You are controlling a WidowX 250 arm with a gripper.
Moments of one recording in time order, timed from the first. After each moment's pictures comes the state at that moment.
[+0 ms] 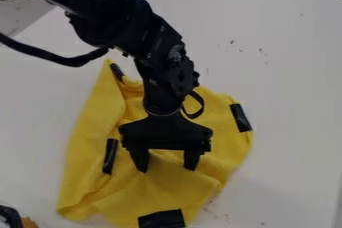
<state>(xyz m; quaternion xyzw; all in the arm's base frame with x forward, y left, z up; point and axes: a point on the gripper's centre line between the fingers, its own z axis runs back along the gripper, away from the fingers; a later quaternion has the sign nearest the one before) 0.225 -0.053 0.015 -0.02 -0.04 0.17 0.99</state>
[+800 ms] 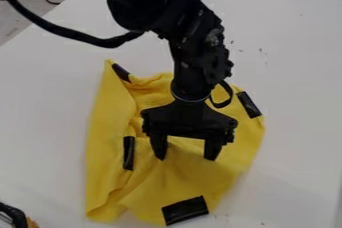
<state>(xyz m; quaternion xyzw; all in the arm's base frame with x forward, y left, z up) 0.237 -0.071 0.034 0.01 -0.04 0.15 0.99</state>
